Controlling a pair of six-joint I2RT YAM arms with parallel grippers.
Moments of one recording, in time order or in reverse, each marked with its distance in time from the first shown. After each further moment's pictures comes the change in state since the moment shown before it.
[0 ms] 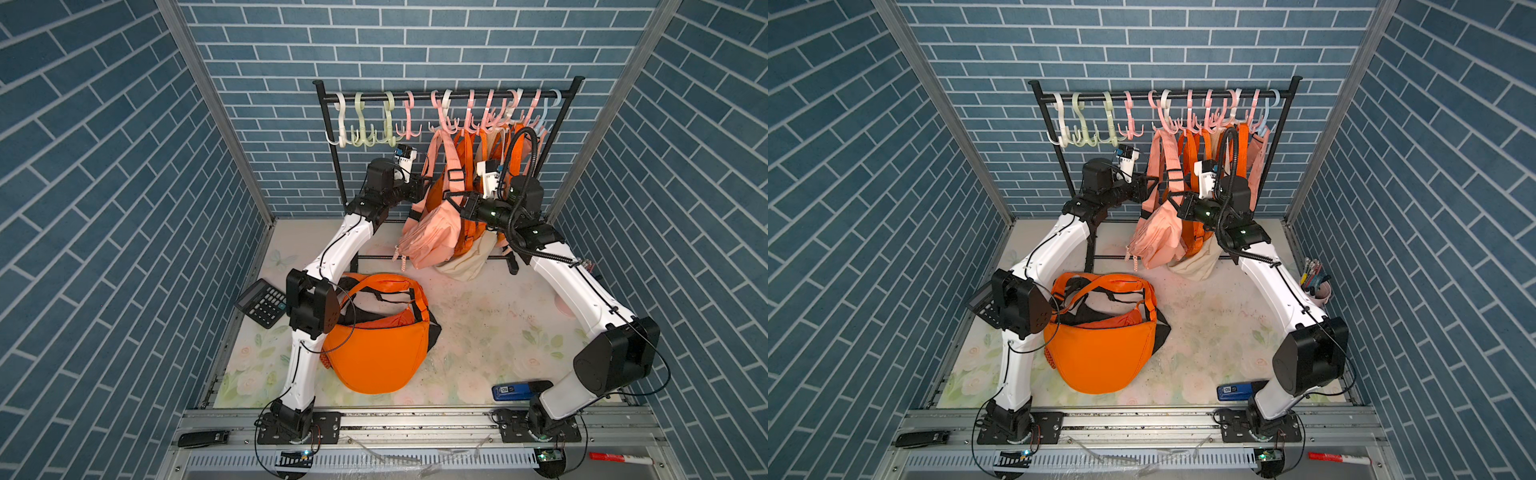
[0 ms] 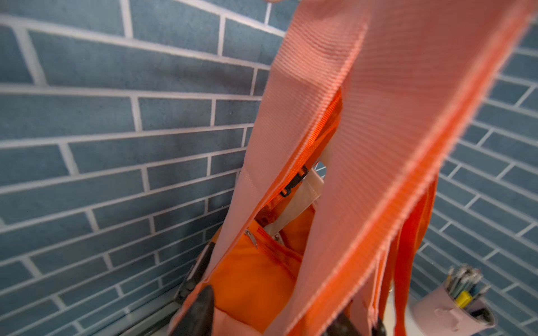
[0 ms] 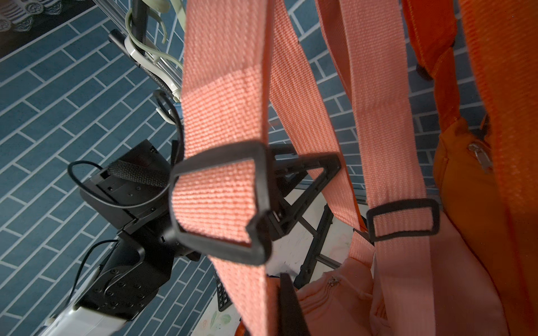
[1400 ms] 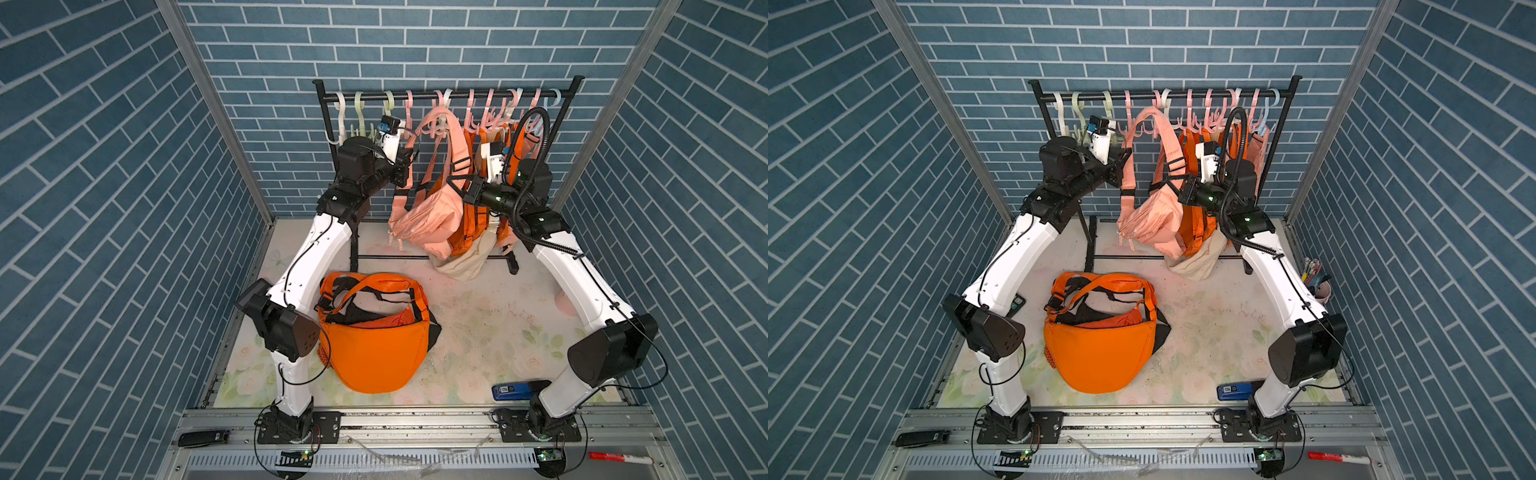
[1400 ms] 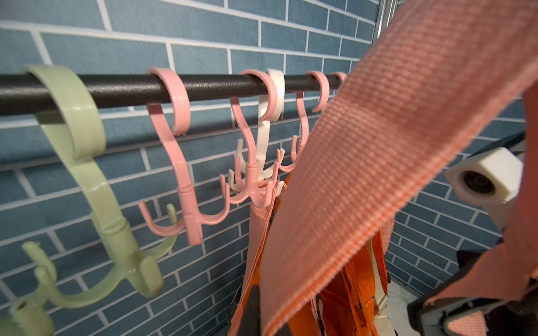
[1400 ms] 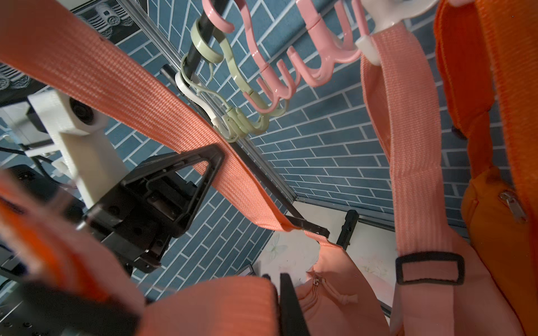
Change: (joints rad) left arm -0.006 -0.328 -0.085 -0.084 -0.121 0.188; right arm 0.004 0.037 0.175 -0.054 -0.060 0.000
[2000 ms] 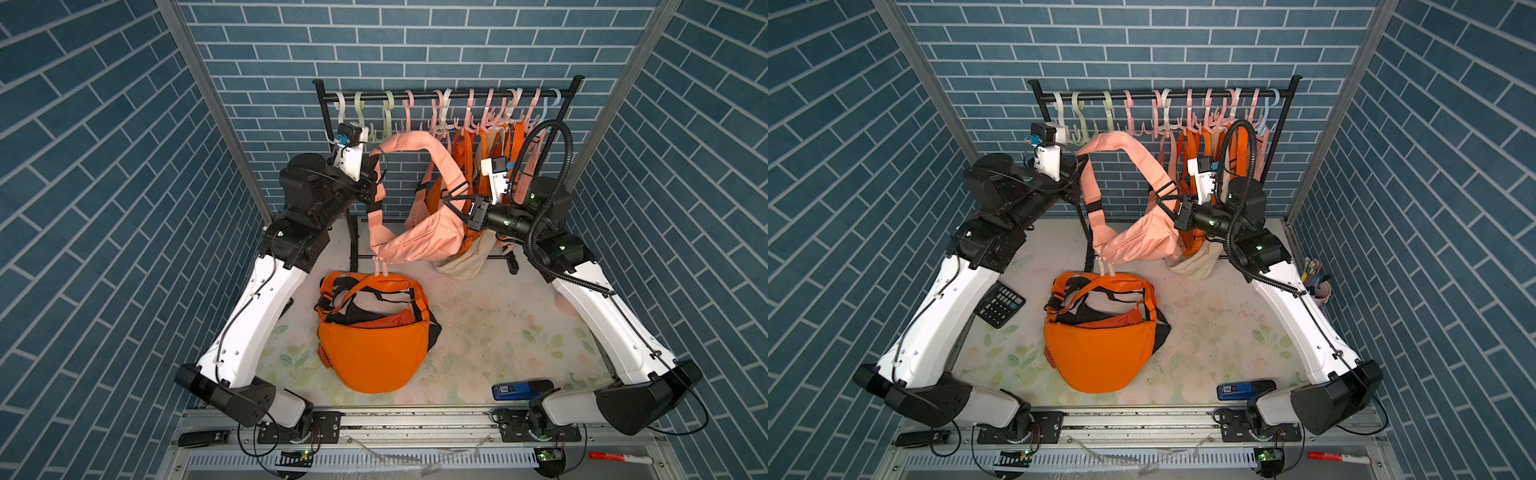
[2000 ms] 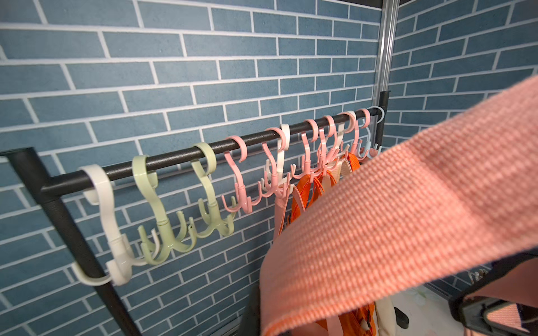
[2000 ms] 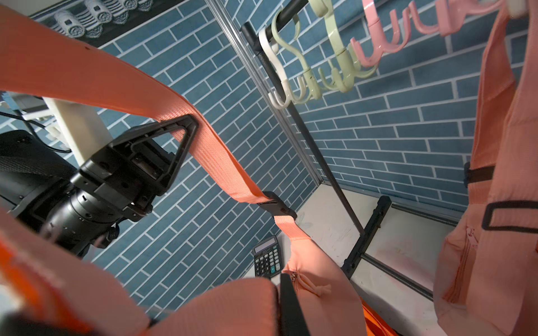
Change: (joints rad) left arm 0.000 -0.470 -0.354 -0.059 -0.142 0.070; right arm 0.127 -0.256 -0.184 -0.066 0.000 -0.064
